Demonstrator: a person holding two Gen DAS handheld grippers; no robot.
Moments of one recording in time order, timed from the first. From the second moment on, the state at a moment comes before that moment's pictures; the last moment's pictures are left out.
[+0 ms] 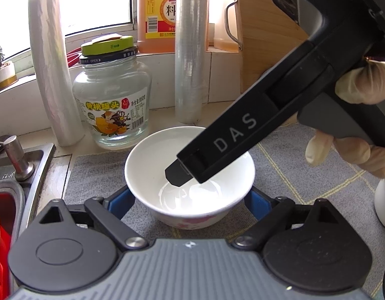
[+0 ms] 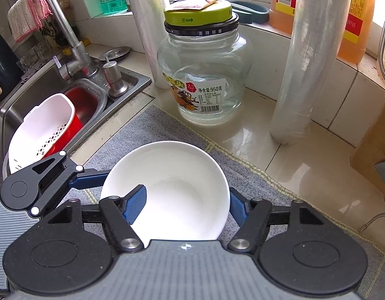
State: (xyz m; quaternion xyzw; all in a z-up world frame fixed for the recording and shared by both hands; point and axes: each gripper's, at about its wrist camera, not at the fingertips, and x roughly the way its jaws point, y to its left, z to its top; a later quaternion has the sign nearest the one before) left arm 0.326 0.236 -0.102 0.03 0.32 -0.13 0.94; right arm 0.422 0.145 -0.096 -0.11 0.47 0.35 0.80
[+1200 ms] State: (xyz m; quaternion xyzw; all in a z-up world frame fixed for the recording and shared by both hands) left arm 0.324 0.239 -0.098 0.03 0.33 -0.15 0.93; right arm 0.416 0.140 -0.089 -0.10 0.47 0.35 0.80
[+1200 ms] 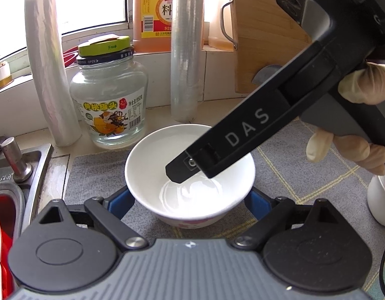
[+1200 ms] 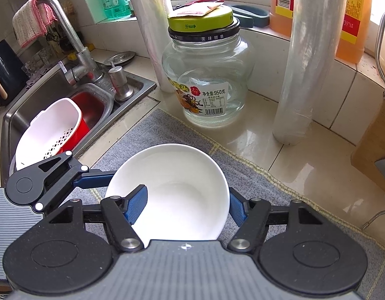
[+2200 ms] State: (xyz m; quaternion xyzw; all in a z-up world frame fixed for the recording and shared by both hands) left arm 0.285 0.206 -0.065 0.04 0.36 -0.20 0.91; right arm 0.358 0.095 -0.062 -0.07 0.46 0.32 0.83
